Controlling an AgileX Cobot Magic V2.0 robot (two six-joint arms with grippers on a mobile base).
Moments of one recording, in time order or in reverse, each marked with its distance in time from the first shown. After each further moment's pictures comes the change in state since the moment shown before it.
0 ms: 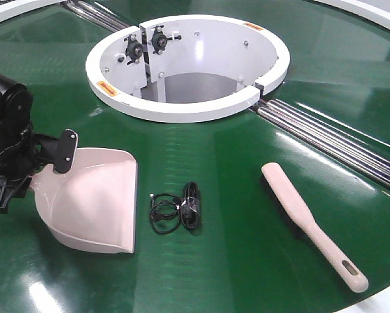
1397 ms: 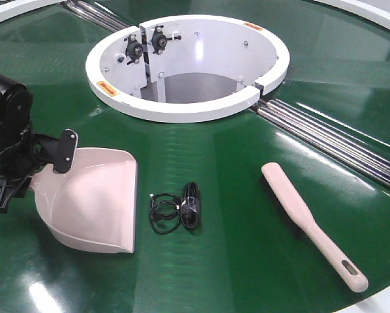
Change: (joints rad) left arm 0.001 0.000 0.000 0.000 -0.001 0.000; right arm 0.000 -0.060 0.179 -0.002 -0.004 -0.118
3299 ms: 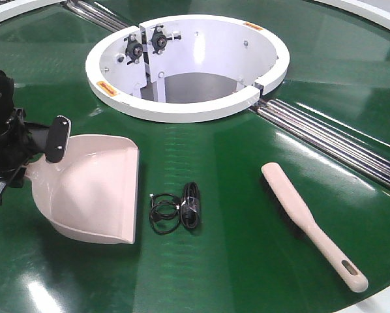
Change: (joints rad) left arm 0.023 -0.071 0.000 -0.055 -0.028 0.048; right arm 0.000 0.000 0.000 0.000 0.000 0.000
